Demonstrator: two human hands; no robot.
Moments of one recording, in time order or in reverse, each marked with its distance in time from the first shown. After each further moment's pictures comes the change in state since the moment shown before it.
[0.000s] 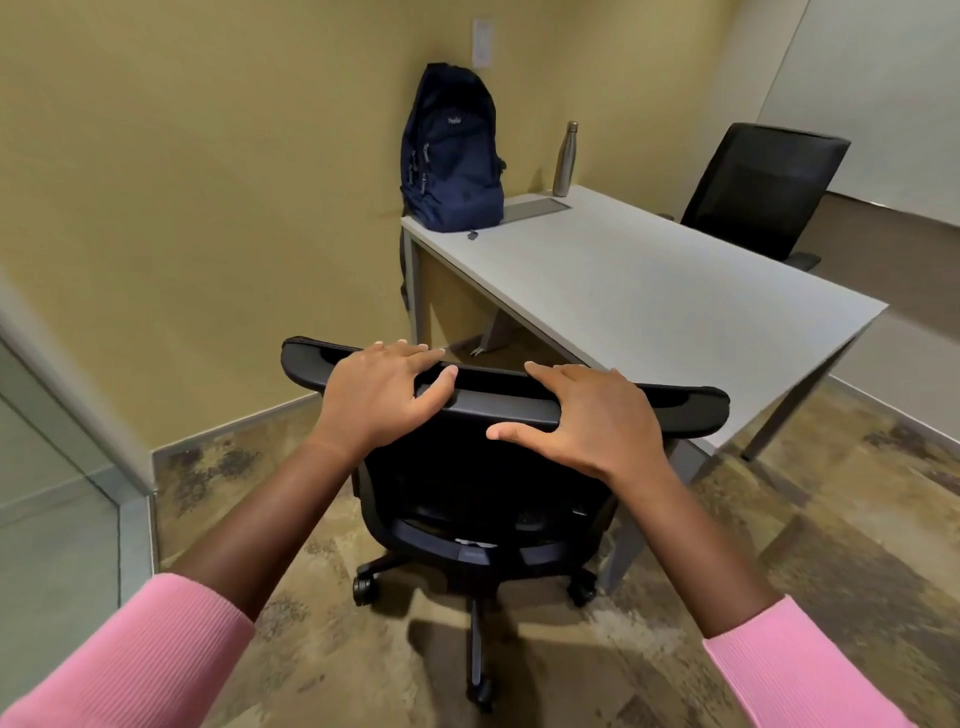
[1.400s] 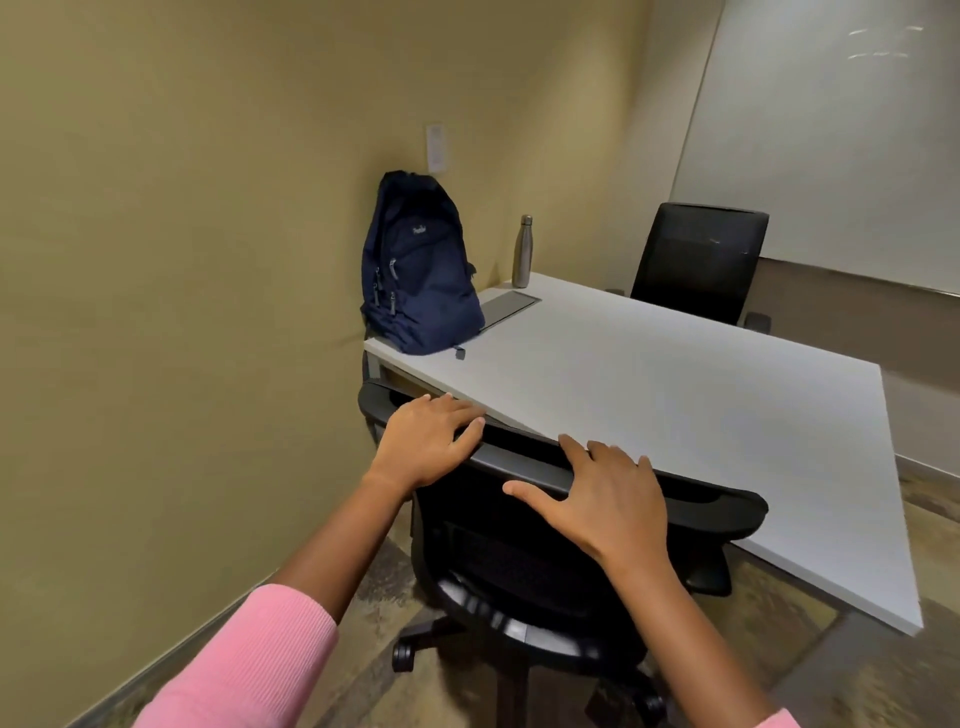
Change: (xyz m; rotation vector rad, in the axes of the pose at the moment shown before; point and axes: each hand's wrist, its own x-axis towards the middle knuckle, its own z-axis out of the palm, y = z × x) left_hand 0.317 -0.252 0.114 -0.209 -0.167 0.343; right_hand 0.332 -0.086 0.103 -0.183 0.070 0.500
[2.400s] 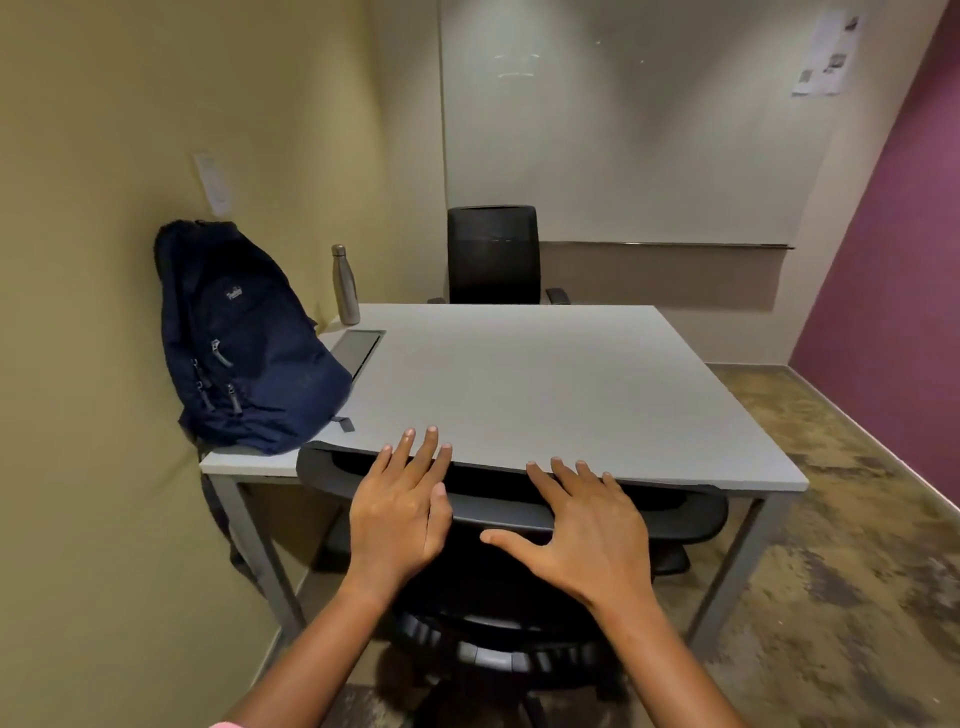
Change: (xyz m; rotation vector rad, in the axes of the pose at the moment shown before) left_hand 0.099 -0.155 0.031 -0.143 0.423 0.523; right_hand 0.090 -0.149 0.032 -0.077 0.129 0.477
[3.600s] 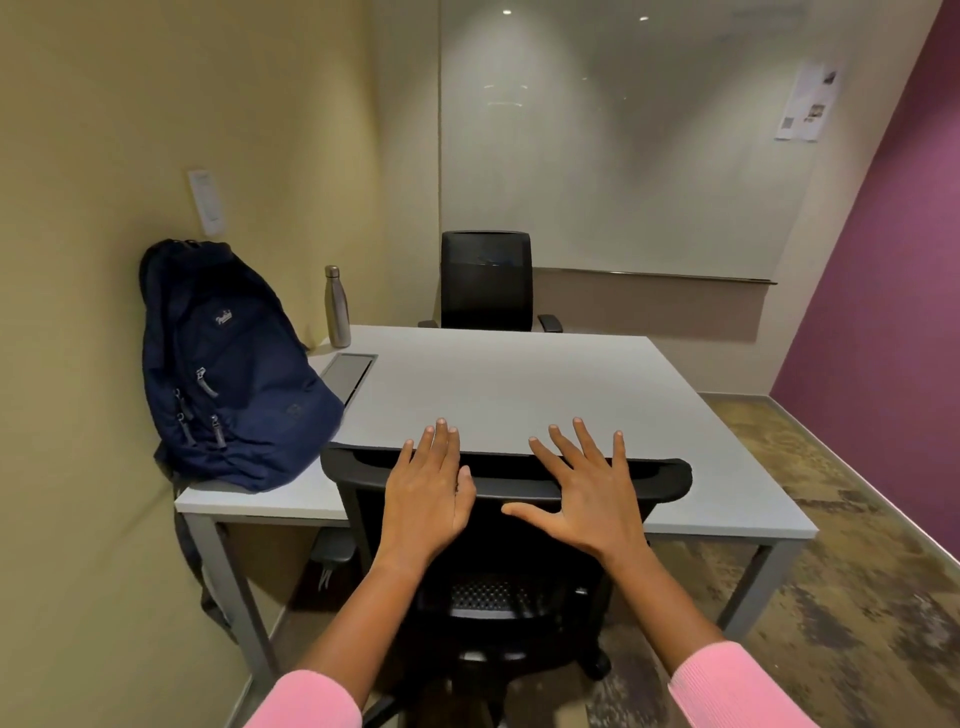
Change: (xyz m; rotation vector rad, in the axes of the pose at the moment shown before) left_hand 0.068 -0.030 0.041 -0.077 -0.283 -0.145; right_hand 0.111 0.017 0.033 -0.093 0.073 -0.109
